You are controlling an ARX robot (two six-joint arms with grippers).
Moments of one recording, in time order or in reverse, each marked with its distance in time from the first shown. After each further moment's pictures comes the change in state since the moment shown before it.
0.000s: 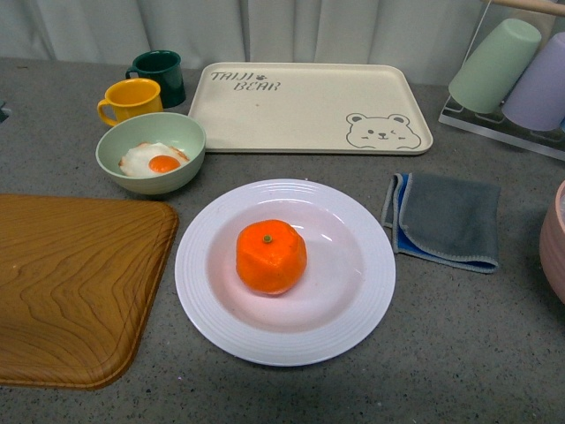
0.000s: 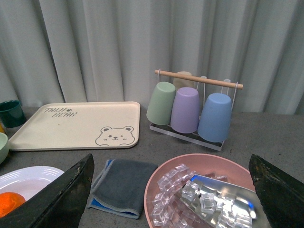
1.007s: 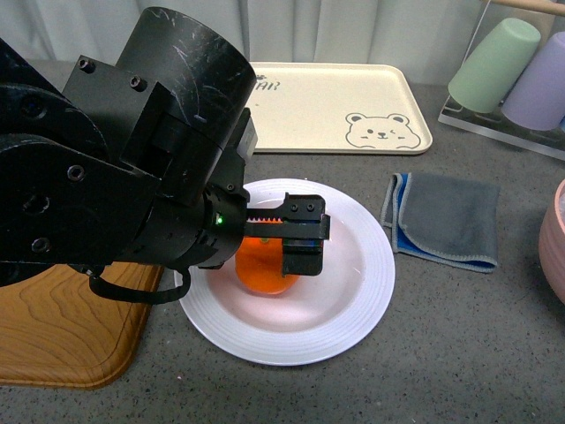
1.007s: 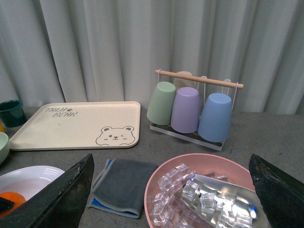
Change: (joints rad) left arm -0.404 0.987 0.805 -0.651 0.054 -0.353; right arm 0.000 0.000 0.000 0.000 0.000 0.000
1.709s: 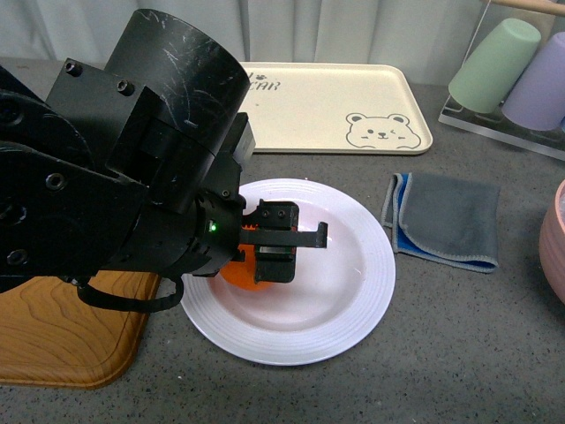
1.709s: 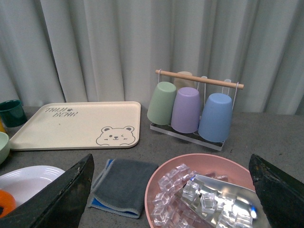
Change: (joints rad) left arm -0.007 -0.013 -0.022 -0.011 0.008 0.007; right arm 0.000 0.000 0.000 0.000 0.000 0.000
